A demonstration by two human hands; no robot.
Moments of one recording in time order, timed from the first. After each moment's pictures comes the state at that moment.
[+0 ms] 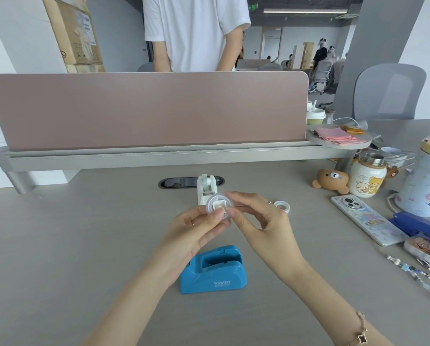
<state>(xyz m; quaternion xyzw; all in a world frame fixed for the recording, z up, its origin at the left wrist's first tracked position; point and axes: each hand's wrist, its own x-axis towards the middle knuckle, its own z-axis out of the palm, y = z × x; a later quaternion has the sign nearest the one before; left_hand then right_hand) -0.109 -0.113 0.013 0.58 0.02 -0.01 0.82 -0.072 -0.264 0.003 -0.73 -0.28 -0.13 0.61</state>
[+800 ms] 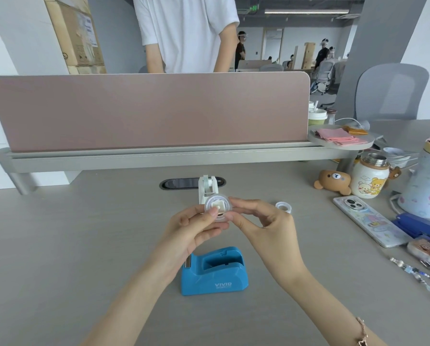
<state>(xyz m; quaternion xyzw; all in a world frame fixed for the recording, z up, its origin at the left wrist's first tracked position) -0.105 -0.104 0.010 0.62 0.00 0.01 0.78 -0.076 -0.262 0.003 -0.72 -0.21 -0.10 0.65</state>
